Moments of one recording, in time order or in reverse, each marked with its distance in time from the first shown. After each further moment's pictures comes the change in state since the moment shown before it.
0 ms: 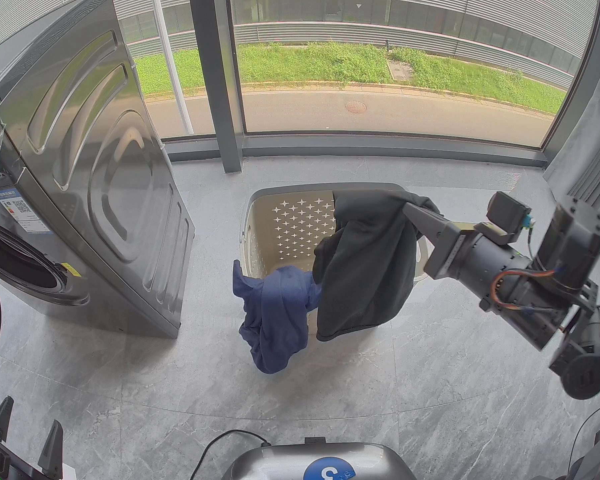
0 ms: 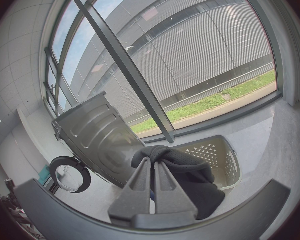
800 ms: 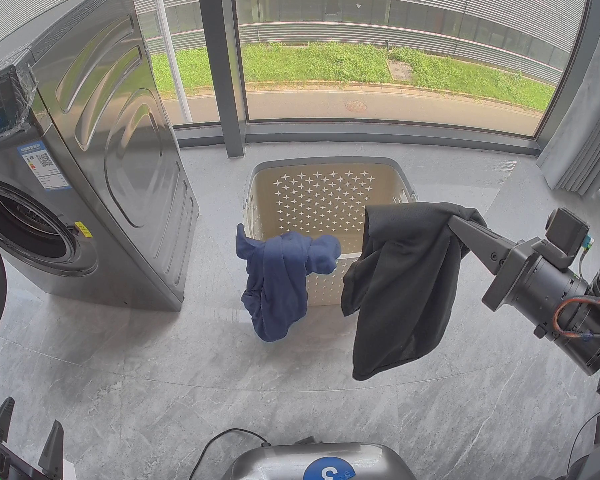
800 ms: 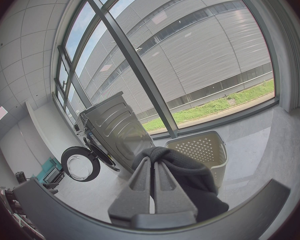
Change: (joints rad) left arm -0.002 0.000 0.000 0.002 -0.002 -0.011; right arm 0.031 -0.237 0.166 0.047 0.009 -0.060
